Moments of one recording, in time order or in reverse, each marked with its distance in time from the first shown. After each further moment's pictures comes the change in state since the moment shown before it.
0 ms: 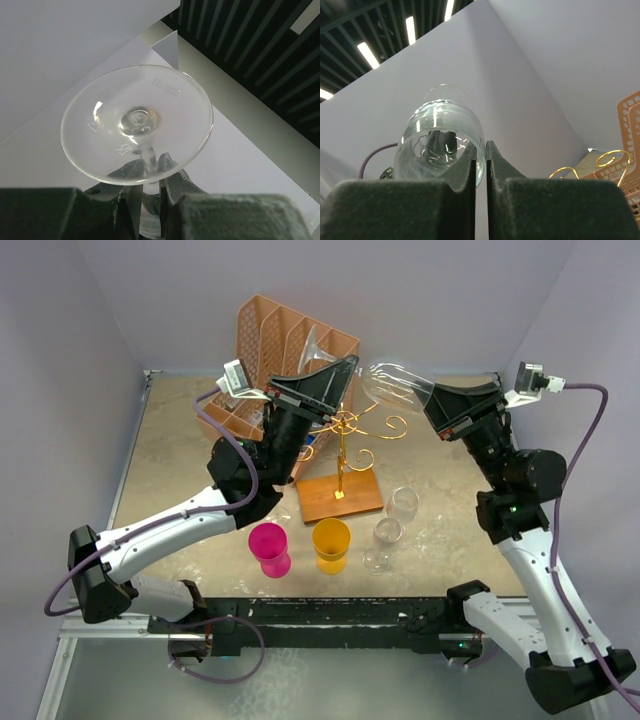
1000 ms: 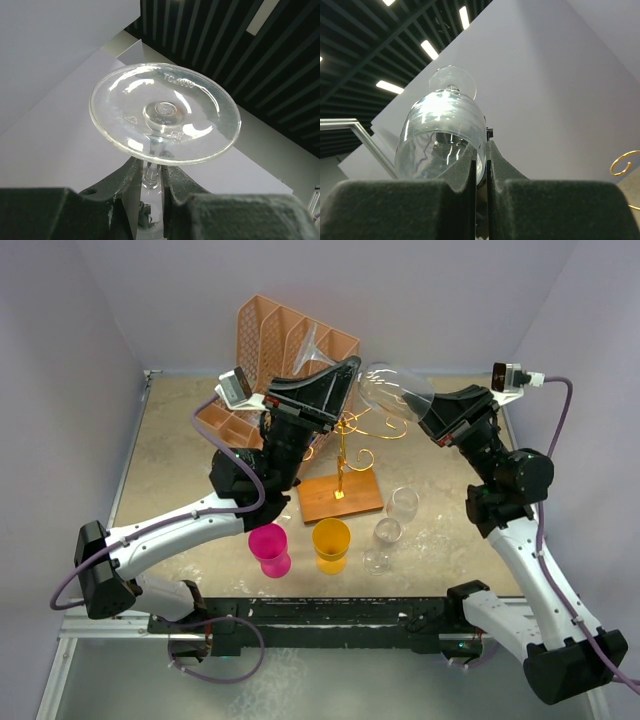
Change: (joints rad) left arm -0.035 0.036 -0.001 0.200 0.052 0.072; right arm -0.006 0.058 -0.076 0.272 -0.134 0.323
